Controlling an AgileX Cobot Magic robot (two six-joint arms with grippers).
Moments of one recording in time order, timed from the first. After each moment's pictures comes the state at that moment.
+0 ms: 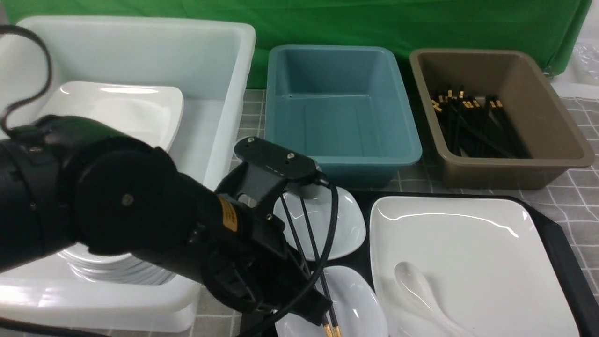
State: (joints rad) right arm 0.19 0.16 -0.33 0.10 0.39 0.24; left arm -0.77 1.39 -0.99 -0.26 0.76 0.05
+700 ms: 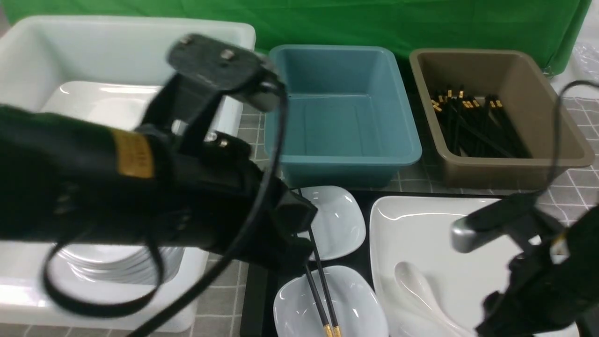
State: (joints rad) right arm 0.46 1.39 -0.81 0.10 0.81 -0.10; left arm -0.77 1.09 -1.00 -0.29 0.64 0.11
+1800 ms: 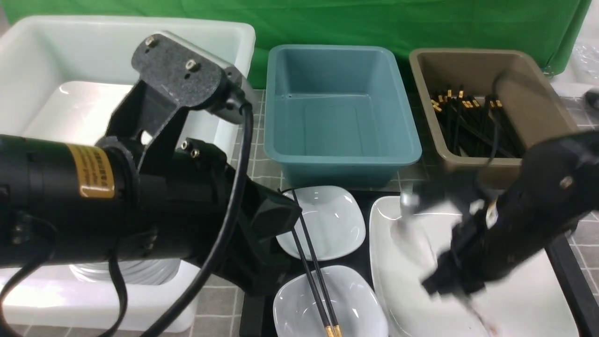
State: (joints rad) right arm 0.48 1.52 -0.99 0.13 0.68 -0.11; left arm -0.77 1.05 -0.95 -0.26 0.60 0.16
